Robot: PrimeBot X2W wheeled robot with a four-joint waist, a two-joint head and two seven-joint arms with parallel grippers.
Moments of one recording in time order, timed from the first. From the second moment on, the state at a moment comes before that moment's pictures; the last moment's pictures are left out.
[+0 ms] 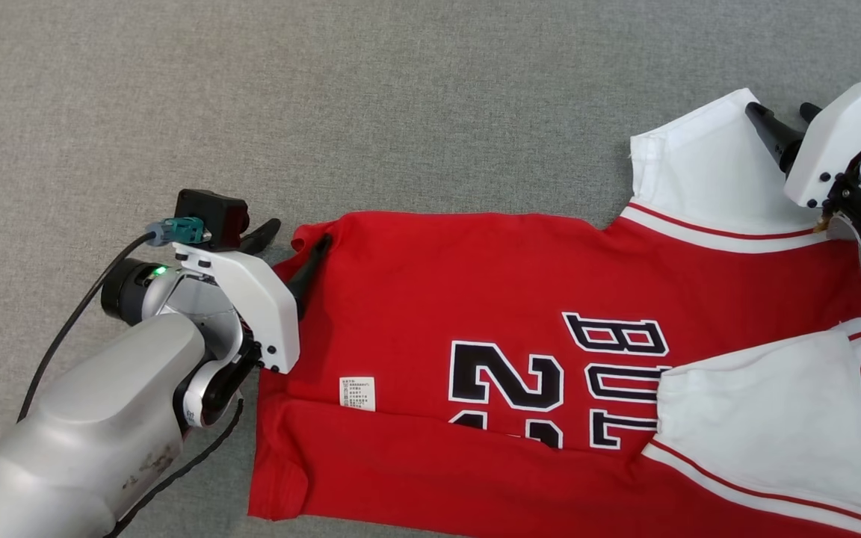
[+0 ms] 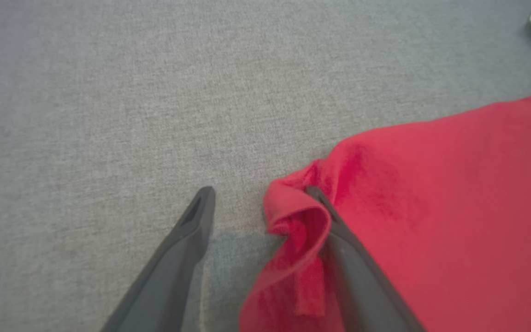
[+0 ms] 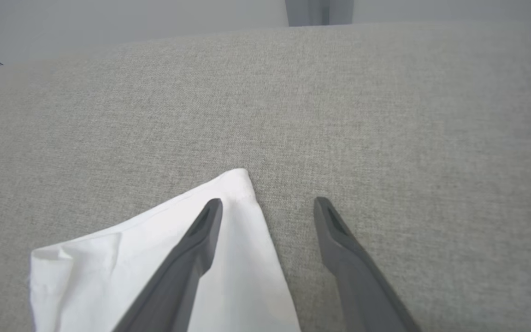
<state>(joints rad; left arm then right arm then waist) -0.87 0.48 -1.18 0.46 -1.16 0.16 -0.01 -0.99 -0.32 0.29 0.86 0.60 0.13 0.40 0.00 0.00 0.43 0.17</state>
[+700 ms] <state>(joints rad) -0.89 0.47 -1.18 0.41 -1.14 0.16 -0.03 -1.08 -0.32 0.46 0.96 0.72 0.13 0.34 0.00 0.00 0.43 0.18</state>
